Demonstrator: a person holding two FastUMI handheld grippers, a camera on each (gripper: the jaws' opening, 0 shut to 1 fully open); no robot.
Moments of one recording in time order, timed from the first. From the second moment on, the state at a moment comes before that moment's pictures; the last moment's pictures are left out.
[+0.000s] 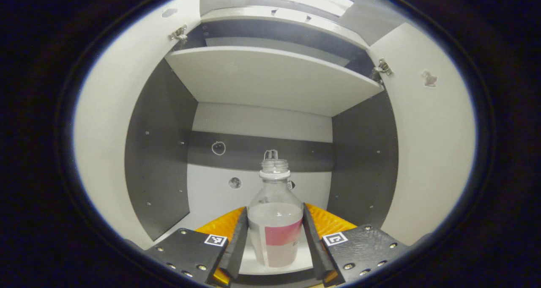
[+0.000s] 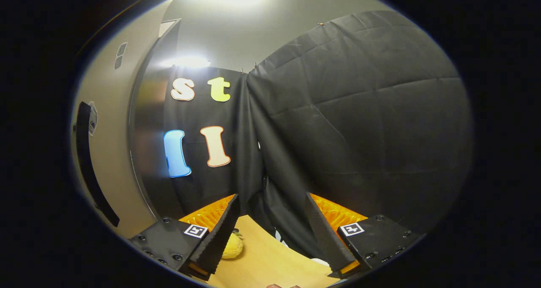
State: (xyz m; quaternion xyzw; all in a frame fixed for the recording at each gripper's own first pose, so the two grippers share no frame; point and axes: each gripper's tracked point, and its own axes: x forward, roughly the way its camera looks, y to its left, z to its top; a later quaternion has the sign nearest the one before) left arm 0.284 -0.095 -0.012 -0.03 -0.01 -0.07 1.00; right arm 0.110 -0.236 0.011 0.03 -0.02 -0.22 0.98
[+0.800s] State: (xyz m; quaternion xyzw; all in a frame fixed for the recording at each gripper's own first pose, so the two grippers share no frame) left arm 0.119 -0.068 -0.068 -0.03 0.05 -0.11 0.99; right arm 0.063 -0.198 0.025 0.00 0.00 -0.20 0.98
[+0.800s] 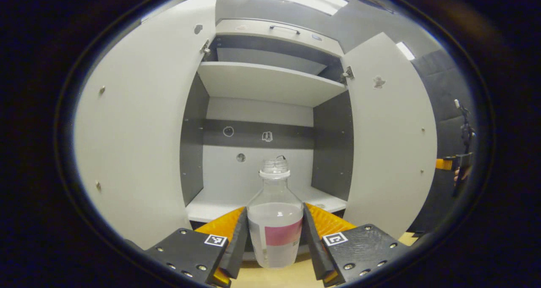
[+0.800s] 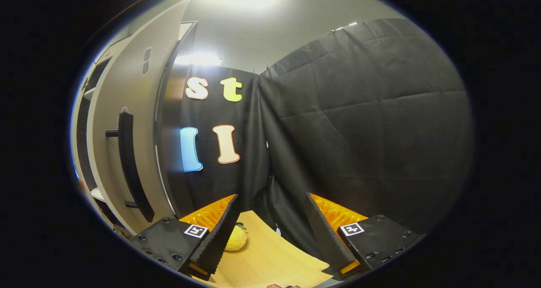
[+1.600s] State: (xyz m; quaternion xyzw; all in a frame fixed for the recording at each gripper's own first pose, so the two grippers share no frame) left arm 0.016 -0.106 -0.253 -0.09 0.16 -0.17 0.97; right arm 0.009 -0.165 -0.006 0.02 0.06 -0.18 0.98
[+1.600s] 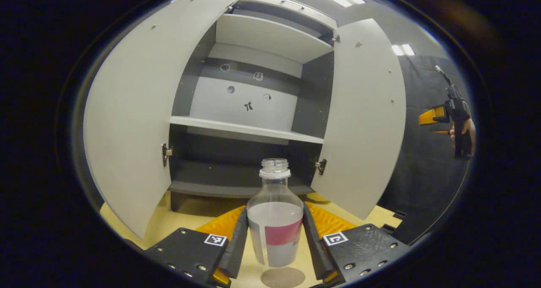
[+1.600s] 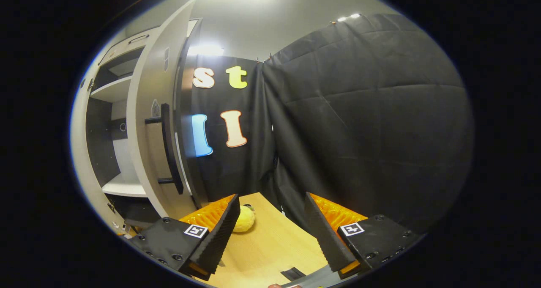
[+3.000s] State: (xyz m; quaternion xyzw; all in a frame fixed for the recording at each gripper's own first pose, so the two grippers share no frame) left arm -0.058 -0.138 -0.347 -0.04 0.24 -0.19 0.95; right arm -0.019 -0.149 -0.042 0.04 0.14 -0.19 0.97
